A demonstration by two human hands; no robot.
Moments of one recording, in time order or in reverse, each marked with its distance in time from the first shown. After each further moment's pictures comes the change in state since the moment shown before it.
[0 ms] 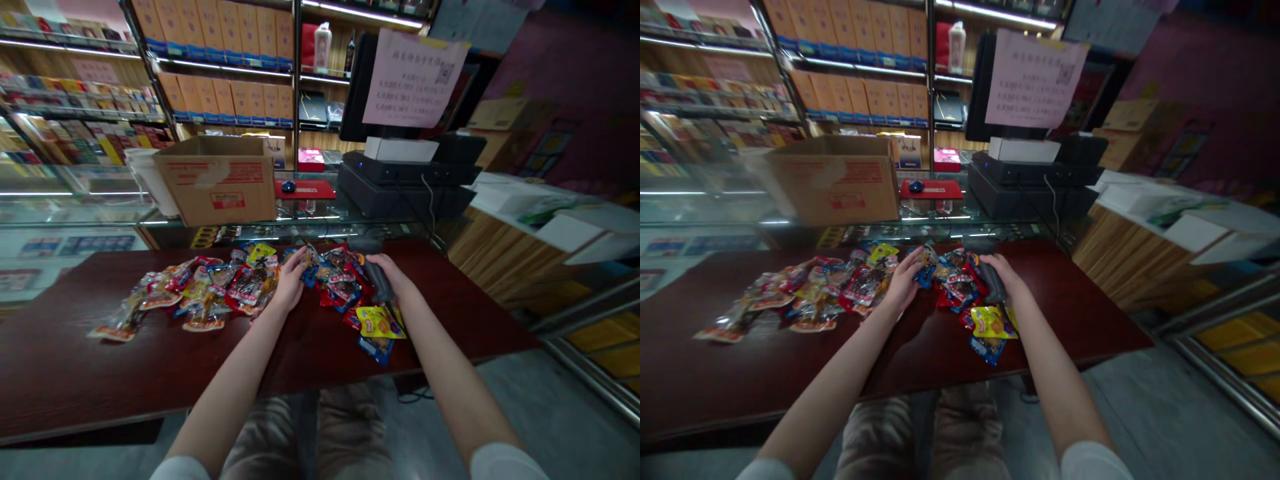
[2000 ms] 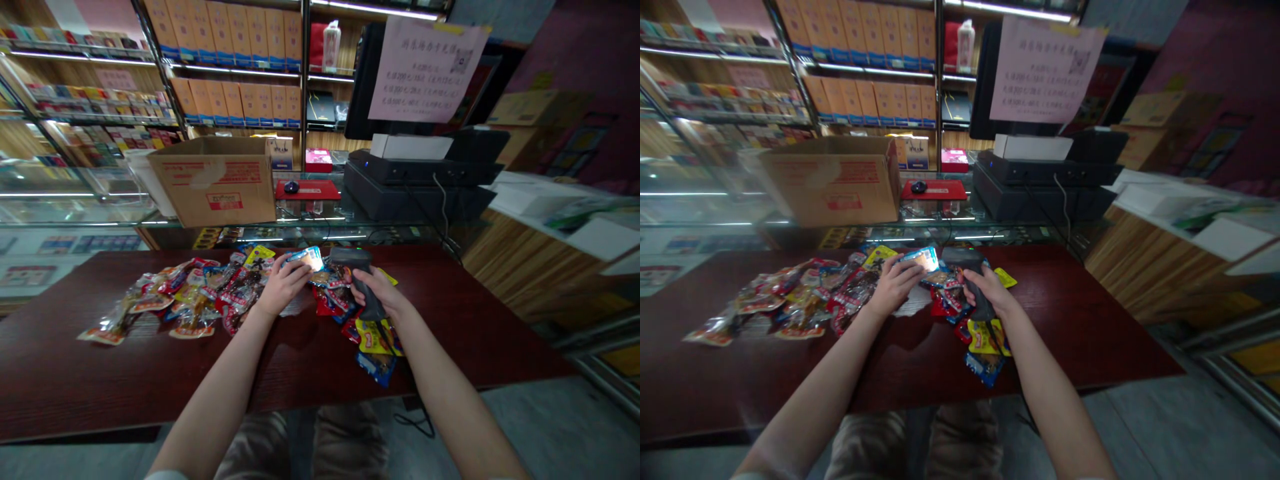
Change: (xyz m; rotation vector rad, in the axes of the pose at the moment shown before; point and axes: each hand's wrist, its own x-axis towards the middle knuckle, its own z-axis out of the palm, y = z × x) left_hand -0.002 0.037 -0.024 1.182 -0.404 0.741; right_hand -0.012 0.010 0.028 0.167 -0.337 -0.034
